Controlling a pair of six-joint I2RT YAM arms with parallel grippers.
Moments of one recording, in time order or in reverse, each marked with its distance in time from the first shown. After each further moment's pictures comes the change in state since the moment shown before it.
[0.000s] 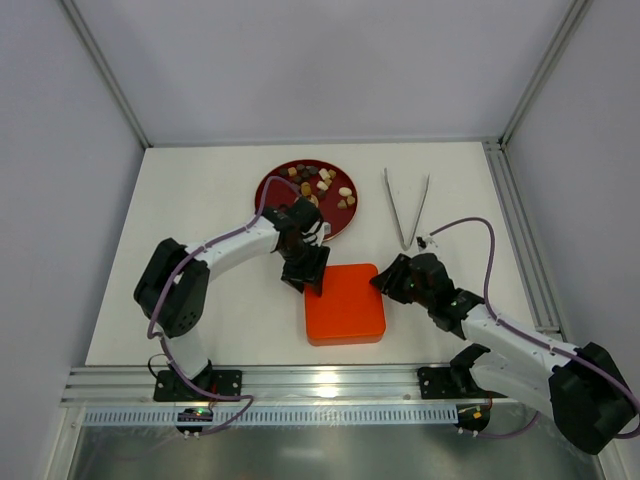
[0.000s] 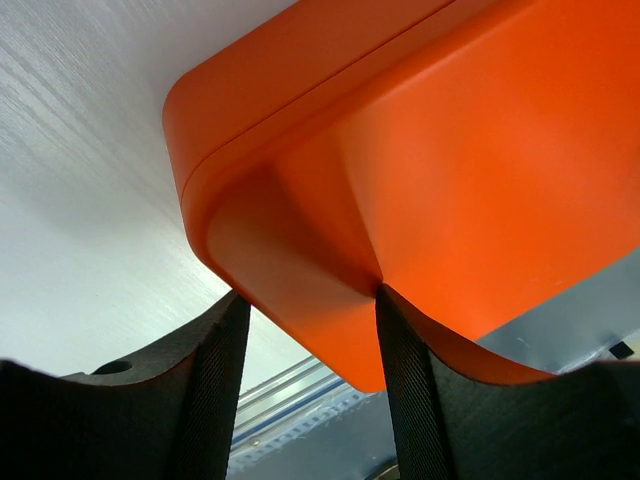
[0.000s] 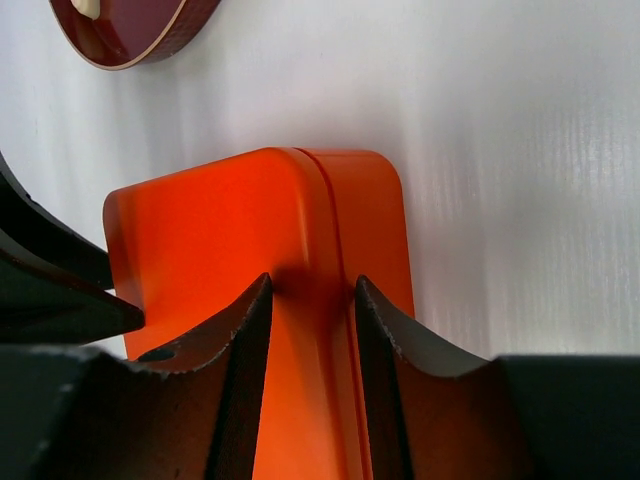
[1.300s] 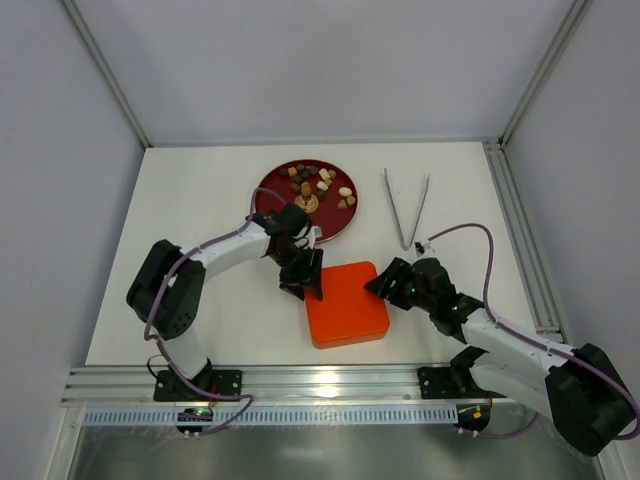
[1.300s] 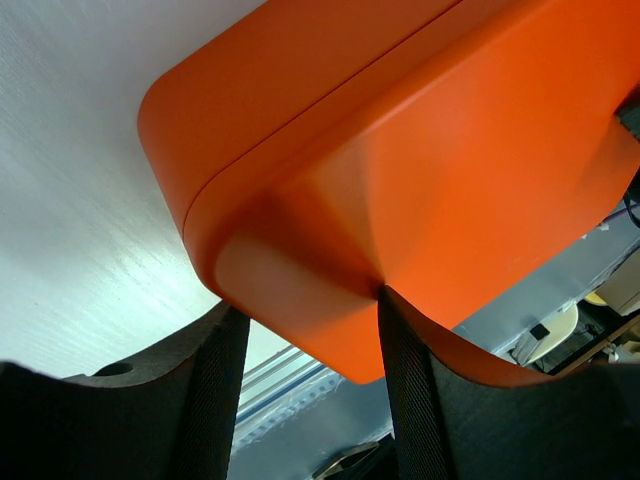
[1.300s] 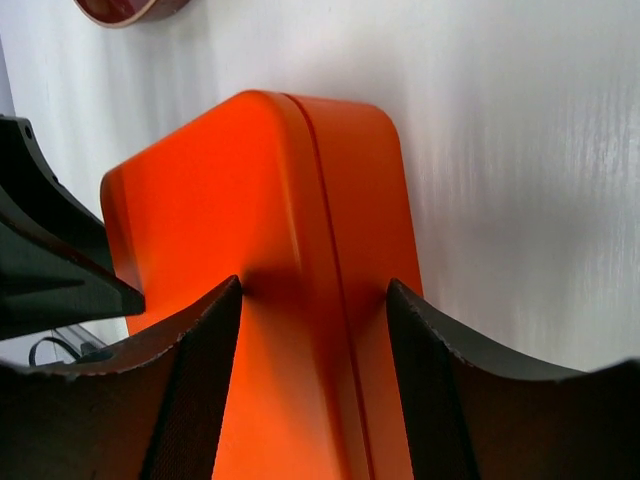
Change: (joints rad) left arm 0.053 -0.033 -0.128 0.107 0.126 -0.092; right arm -0.019 0.008 -0.072 0.105 -0.093 0.011
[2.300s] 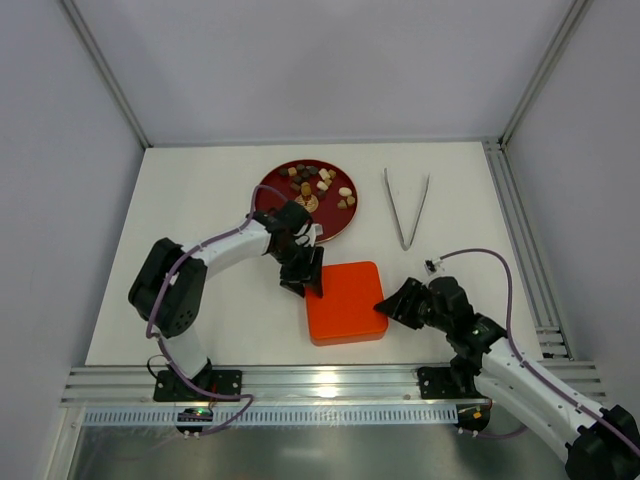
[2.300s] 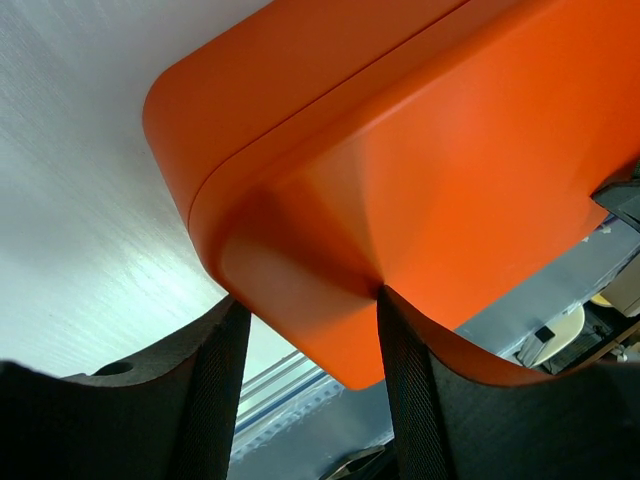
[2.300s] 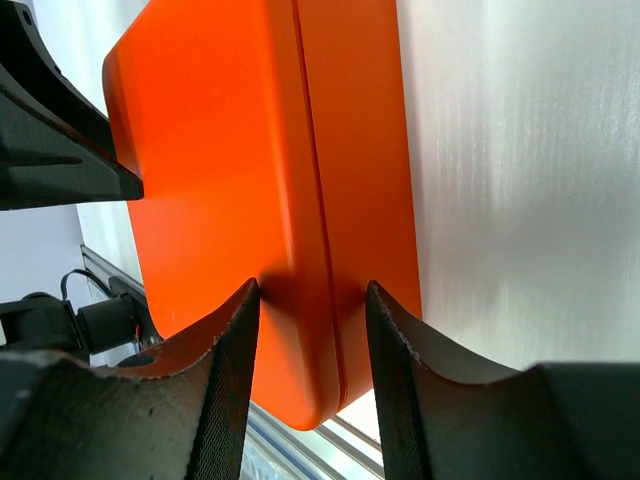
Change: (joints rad) left arm 0.004 0.019 0.025 0.001 0.000 0.020; right arm -0.016 -0.381 -0.100 -0.306 -0.131 0.035
